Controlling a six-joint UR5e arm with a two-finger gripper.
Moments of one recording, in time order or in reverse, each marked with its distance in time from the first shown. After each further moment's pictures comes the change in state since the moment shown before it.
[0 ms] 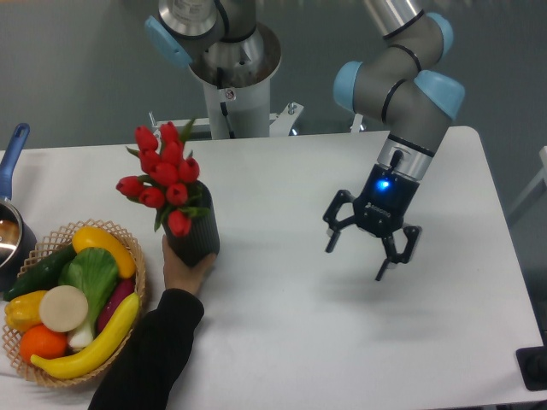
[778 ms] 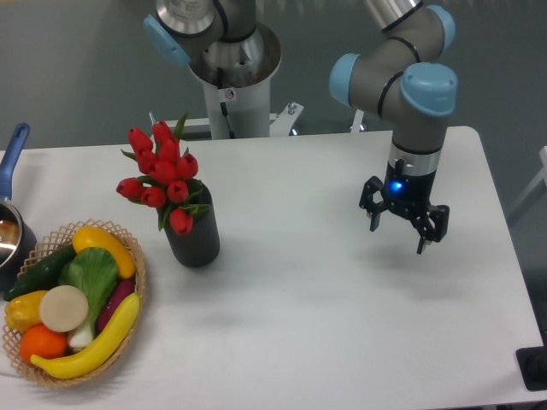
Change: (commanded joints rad) arm -0.061 0.023 0.000 -0.121 0.537 0.066
